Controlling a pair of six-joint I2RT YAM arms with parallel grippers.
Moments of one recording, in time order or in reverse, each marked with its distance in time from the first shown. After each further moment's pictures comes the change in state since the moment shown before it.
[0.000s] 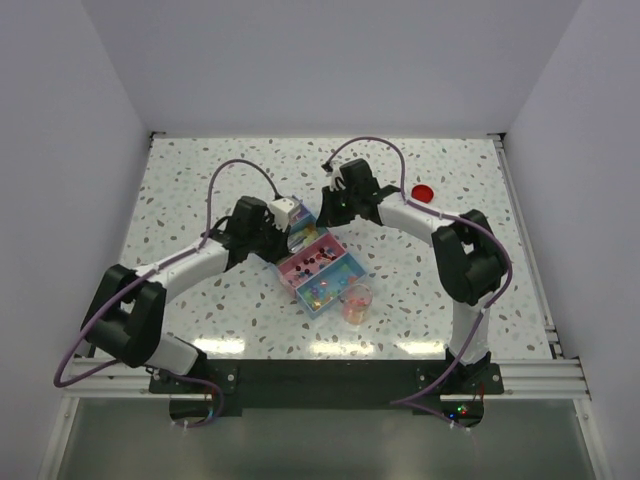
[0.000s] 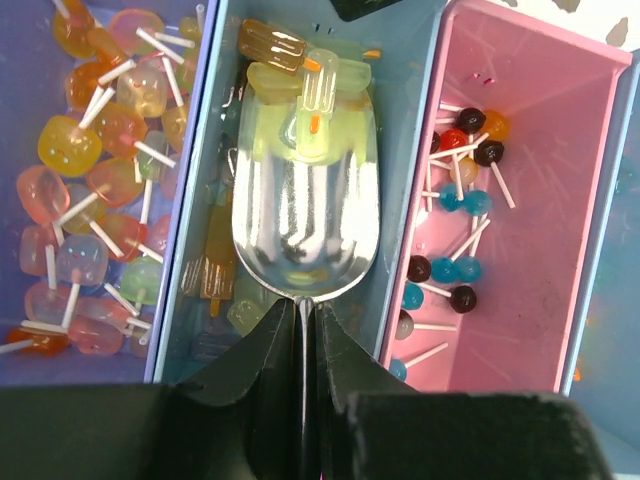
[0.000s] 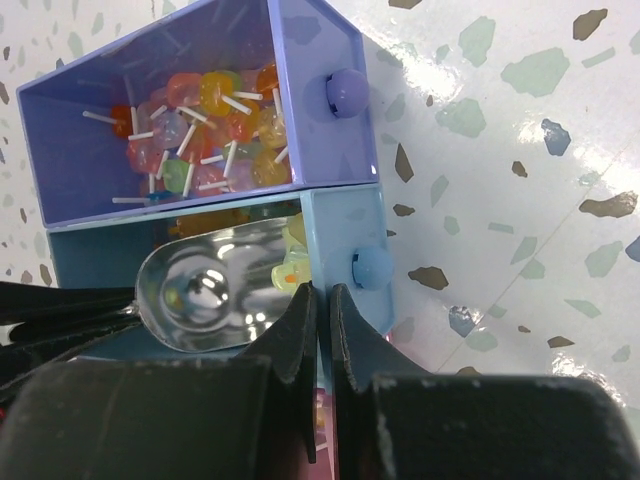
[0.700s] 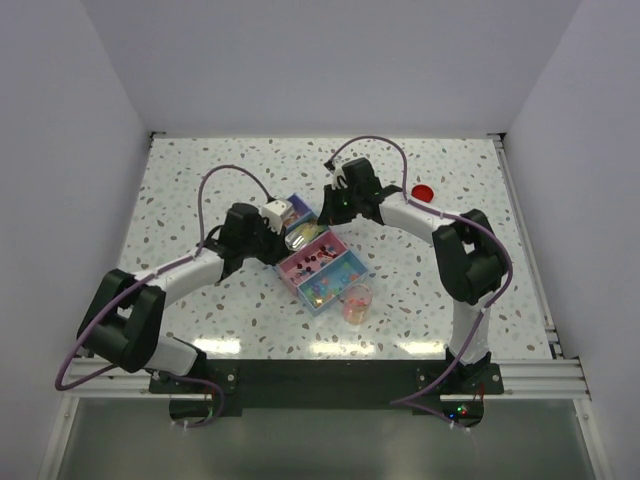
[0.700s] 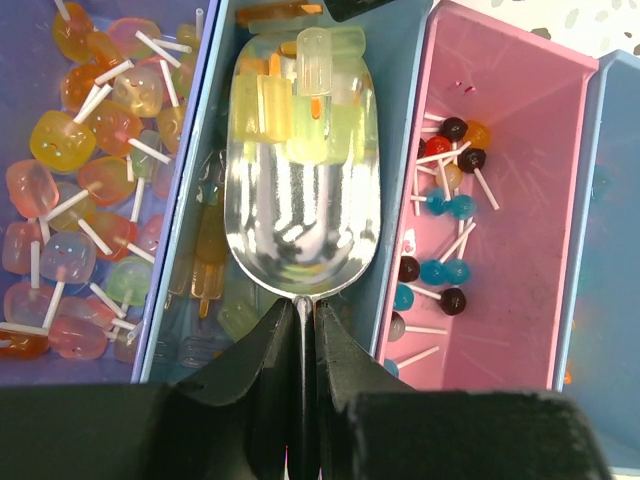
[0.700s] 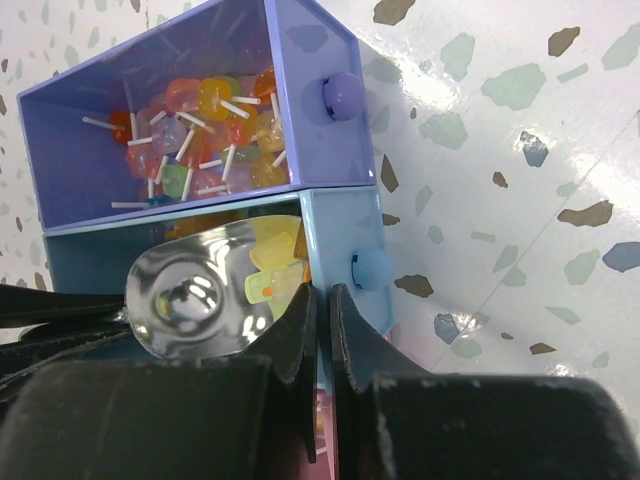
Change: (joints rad) left arm 0.037 -0.039 -0.133 0.216 0.067 -0.060; right arm -0.015 0.000 -0.008 0.024 -0.010 -0.004
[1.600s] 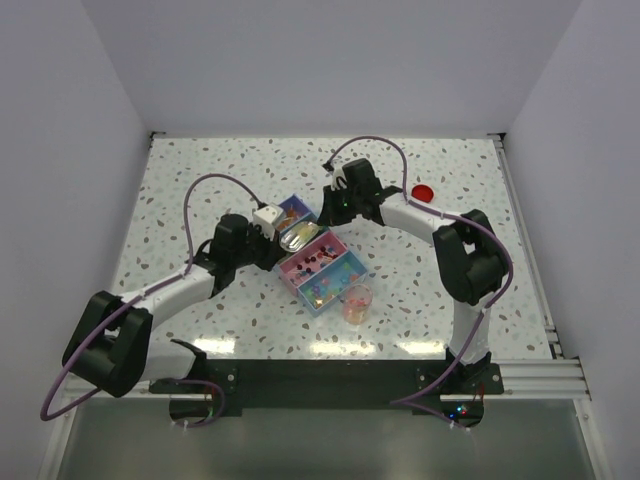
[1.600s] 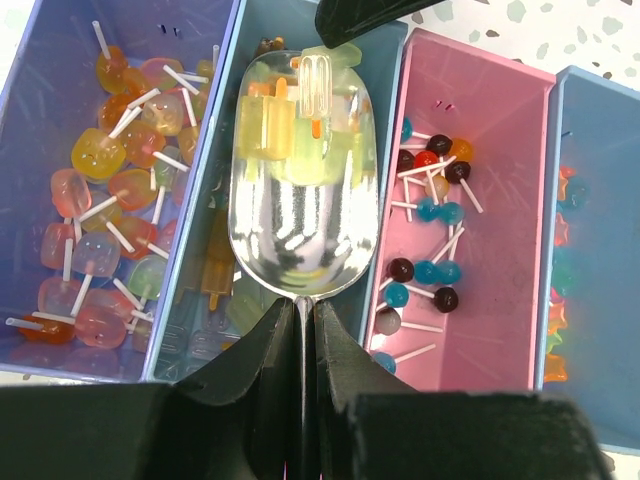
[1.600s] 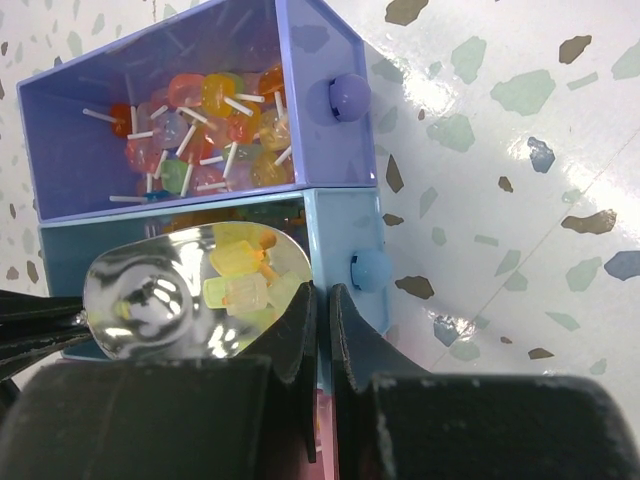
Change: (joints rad) left arm 0.005 -0.134 -0.134 0.127 -0.010 -0.010; right arm -0.002 -0.006 -0.011 0.011 -0.006 -0.037
